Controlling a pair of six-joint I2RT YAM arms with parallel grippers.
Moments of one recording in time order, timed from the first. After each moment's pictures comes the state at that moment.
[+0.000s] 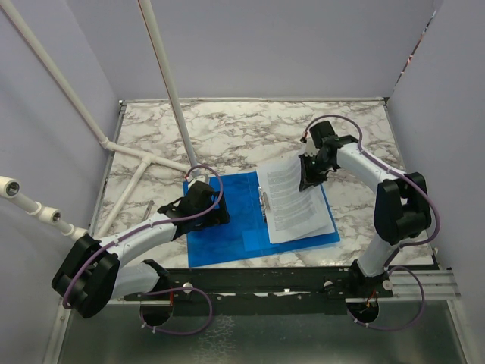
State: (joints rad) left arm -0.63 1.17 0.51 -0.24 -0.08 -0.74; right arm 0.30 1.73 1.26 -0.79 -0.27 0.18
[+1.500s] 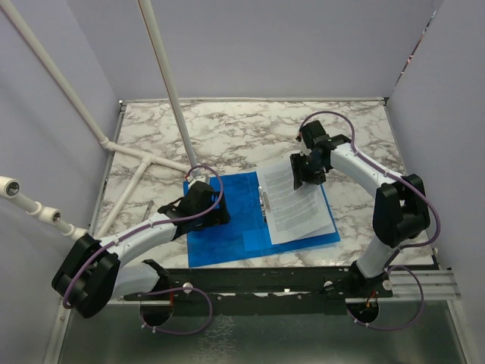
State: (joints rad) left arm -0.64 1.17 0.51 -0.24 -0.08 -0.74; right arm 0.39 1.72 1.29 -0.81 -0.07 0.21
